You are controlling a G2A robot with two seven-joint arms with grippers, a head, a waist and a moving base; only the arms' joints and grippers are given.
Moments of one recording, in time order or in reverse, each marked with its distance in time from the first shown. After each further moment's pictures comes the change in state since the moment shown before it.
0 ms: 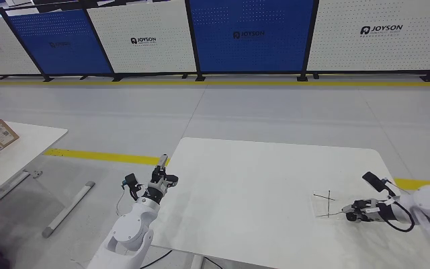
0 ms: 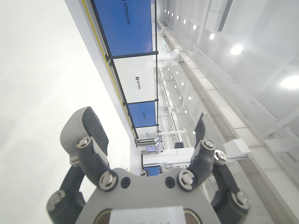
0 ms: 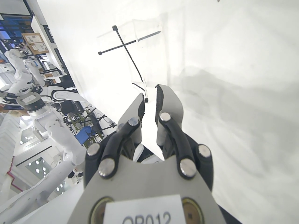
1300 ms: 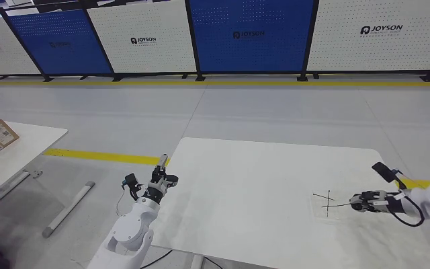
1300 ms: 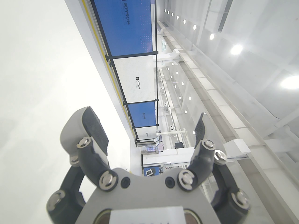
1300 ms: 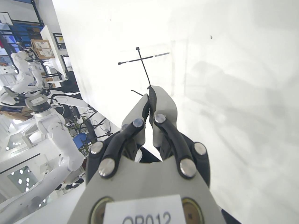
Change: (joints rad) left arm 0.000 0.000 0.000 0.000 0.000 0.000 0.000; right arm -0.034 0.030 0.124 -0.087 -0.022 -0.015 -0.031
